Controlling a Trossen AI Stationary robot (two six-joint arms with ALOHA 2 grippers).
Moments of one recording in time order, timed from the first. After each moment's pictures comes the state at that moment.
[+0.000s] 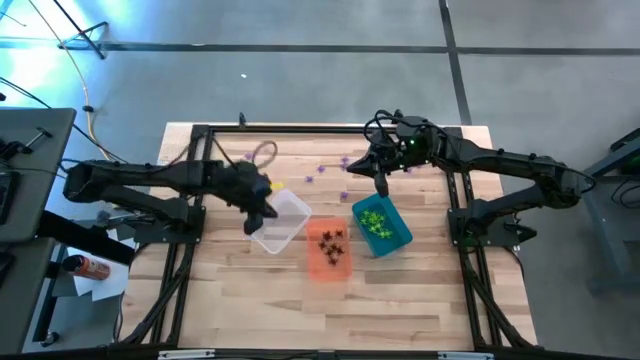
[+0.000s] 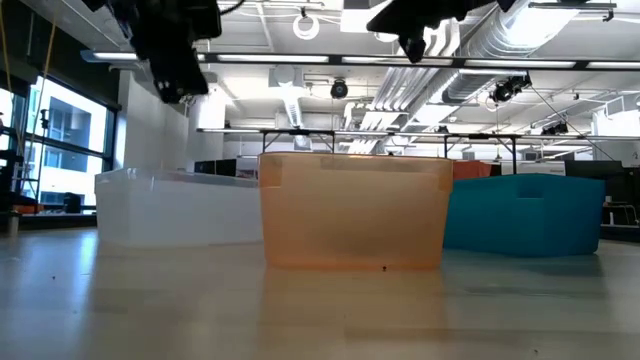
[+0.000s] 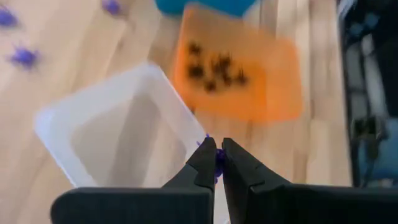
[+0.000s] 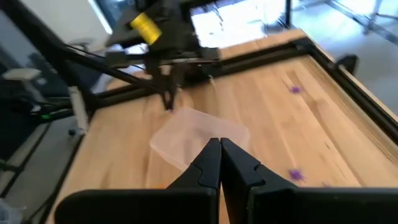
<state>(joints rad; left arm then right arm) 0.09 1.08 0.83 -0.57 0.19 -0.30 -0.30 1.23 1.08 -0.23 -0.34 0.13</state>
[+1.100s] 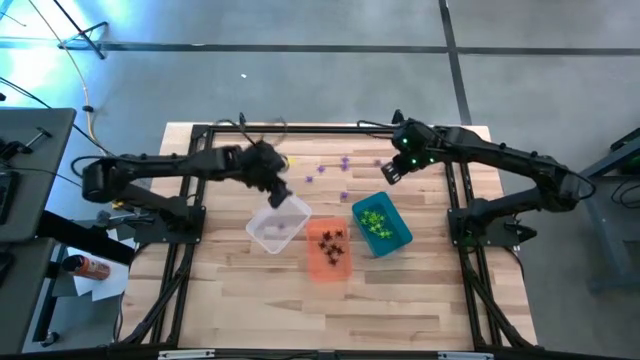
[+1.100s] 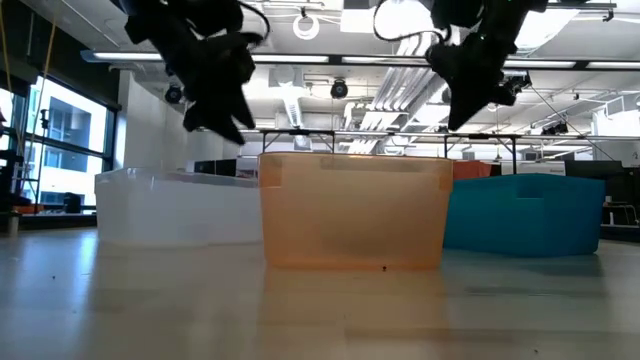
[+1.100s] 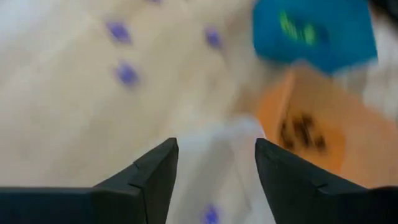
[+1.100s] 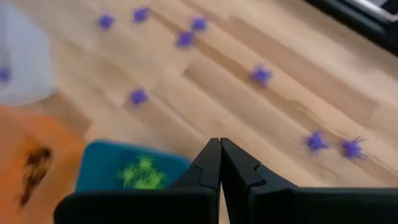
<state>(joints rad) 0.30 1.28 0.86 -0.45 0.13 -0.36 -0.45 1.23 1.08 -0.92 0.05 0.45</state>
